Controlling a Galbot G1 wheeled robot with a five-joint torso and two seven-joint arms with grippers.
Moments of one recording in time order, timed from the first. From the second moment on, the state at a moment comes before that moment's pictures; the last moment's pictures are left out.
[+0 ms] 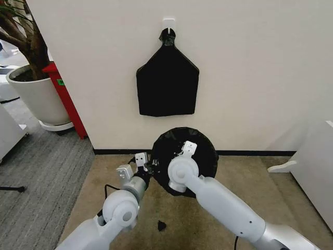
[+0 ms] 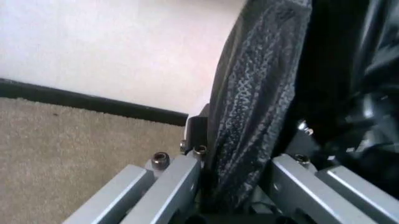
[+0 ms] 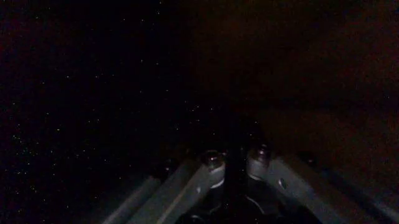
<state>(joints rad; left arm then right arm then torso) 1.09 -1.02 0.03 -2.10 -1.03 0.21 -0.55 -0.62 1.30 -0.29 1.68 1.33 -0.29 1.35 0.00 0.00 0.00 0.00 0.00</state>
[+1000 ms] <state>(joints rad) 1.13 -1.00 0.01 -2.12 -1.02 0.21 -0.53 -0.58 1.42 -0.29 1.62 1.32 -0.27 1.29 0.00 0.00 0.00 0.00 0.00</state>
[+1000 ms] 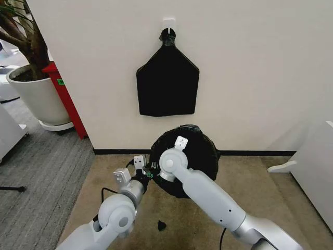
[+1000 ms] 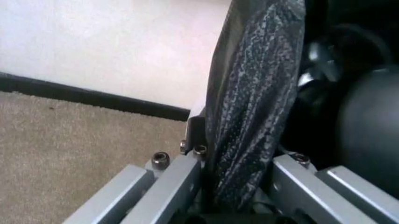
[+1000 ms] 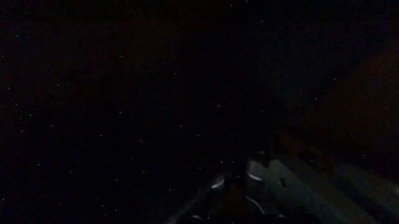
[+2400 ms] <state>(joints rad) 1.11 -1.01 0.01 -2.12 -1.04 0.21 -0.52 -0.64 1.32 -0.22 1.63 1.35 -0.27 1.29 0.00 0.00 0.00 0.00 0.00</state>
